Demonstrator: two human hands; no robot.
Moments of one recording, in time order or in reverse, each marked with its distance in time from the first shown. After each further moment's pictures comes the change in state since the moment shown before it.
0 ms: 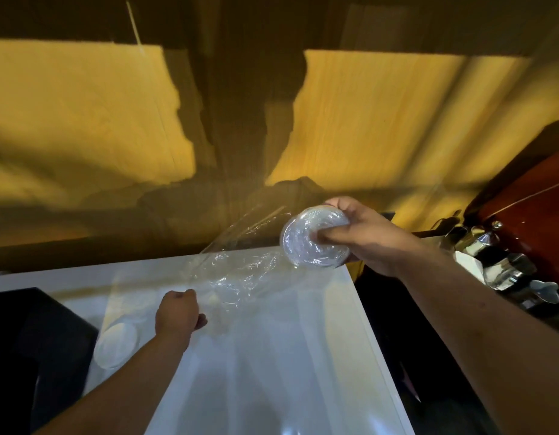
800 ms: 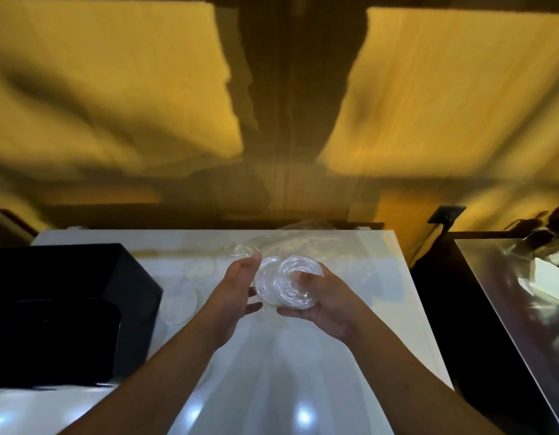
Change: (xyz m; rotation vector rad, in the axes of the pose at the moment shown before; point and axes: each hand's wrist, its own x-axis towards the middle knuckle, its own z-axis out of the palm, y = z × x) left_hand -0.075 0.023 -0.062 -0.073 -0.501 0.129; right_hand 0.013 0.121 0.175 0.577 -0.255 0.235
